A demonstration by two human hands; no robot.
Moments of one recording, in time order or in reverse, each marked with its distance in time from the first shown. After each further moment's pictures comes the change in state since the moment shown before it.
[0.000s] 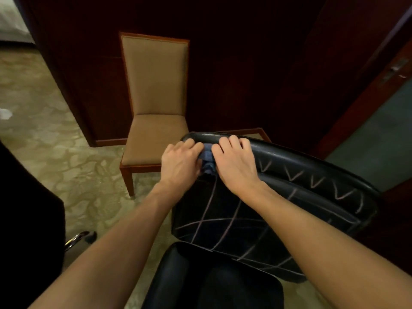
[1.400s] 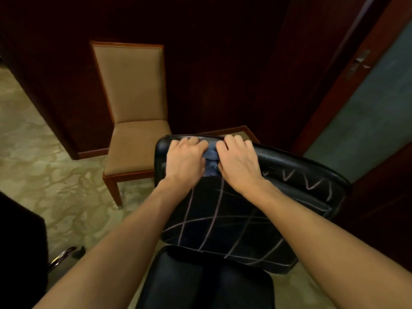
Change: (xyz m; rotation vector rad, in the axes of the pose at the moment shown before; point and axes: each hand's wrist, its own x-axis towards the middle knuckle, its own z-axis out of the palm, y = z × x) left_hand 0.027 0.068 -0.009 -0.065 0.010 0.097; right_hand -0.034 0.058 -0.016 0.075 -0.050 0.137
